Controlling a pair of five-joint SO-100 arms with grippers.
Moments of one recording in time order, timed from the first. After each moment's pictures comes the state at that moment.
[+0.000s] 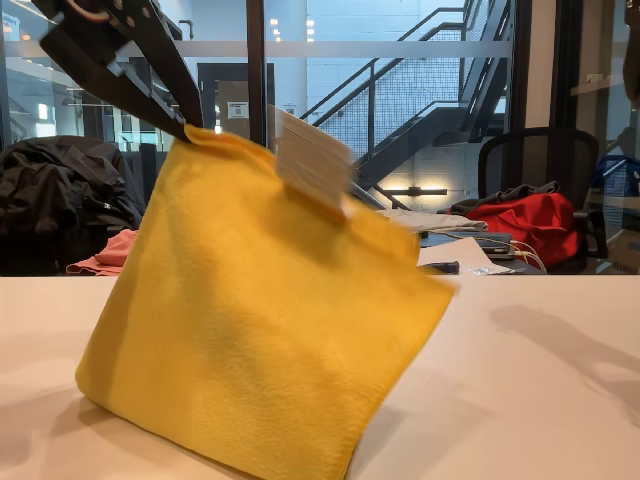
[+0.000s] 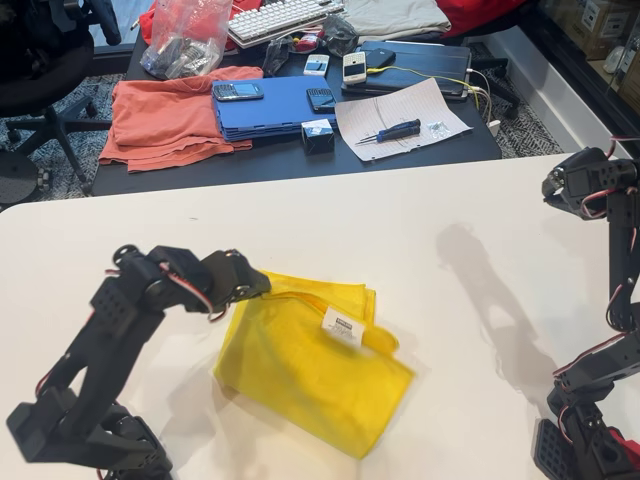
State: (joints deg) arm 0 -9.2 114.9 50.3 105.1 -23.7; arm 1 51.9 116.4 81.7 83.0 27.7
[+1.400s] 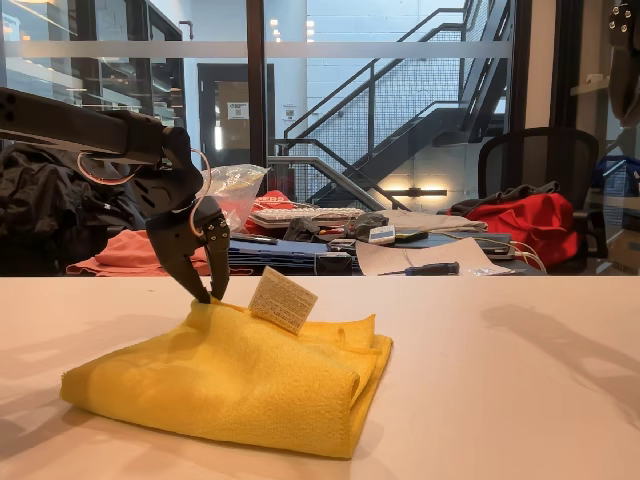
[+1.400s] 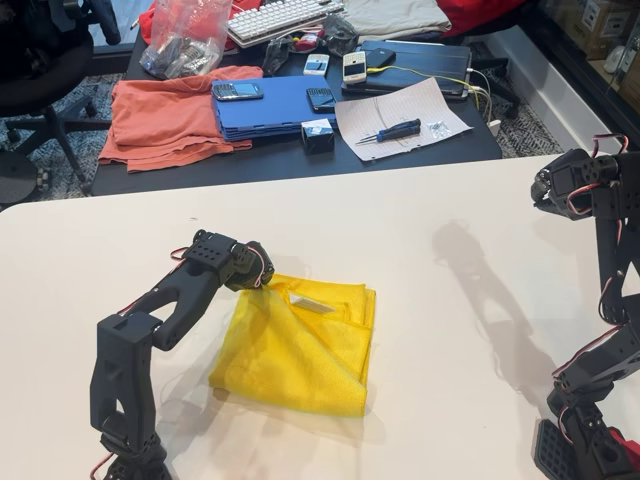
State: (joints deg) arm 0 -8.8 110.6 50.3 105.1 -23.6; arm 1 33.4 67.7 73.4 65.1 34.7
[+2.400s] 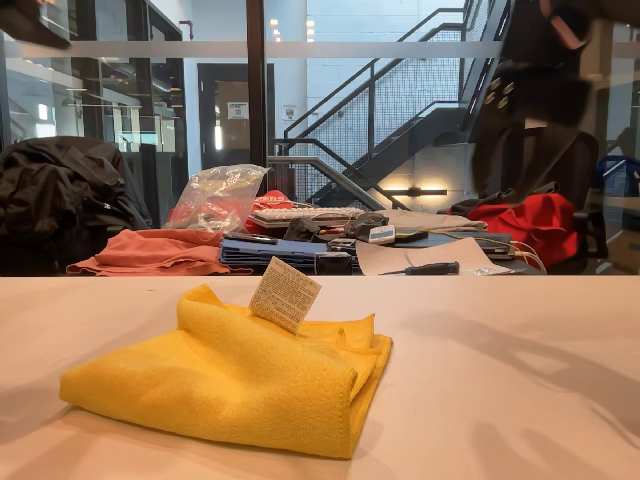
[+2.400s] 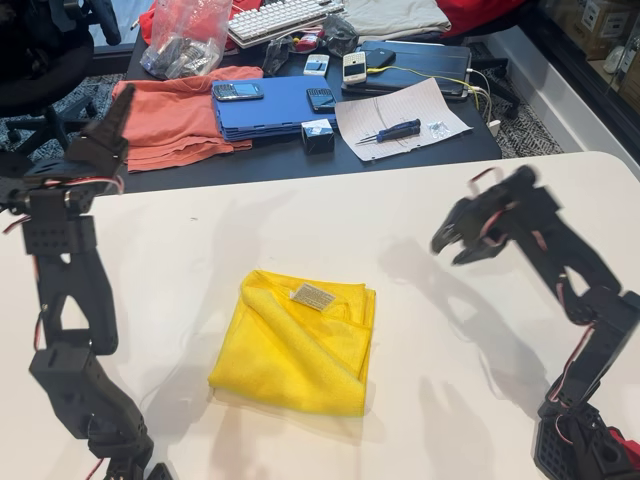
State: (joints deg) arm 0 -40.8 90.8 56.7 99.4 -24.3; arm 1 3.3 94.3 33.8 77.2 32.3
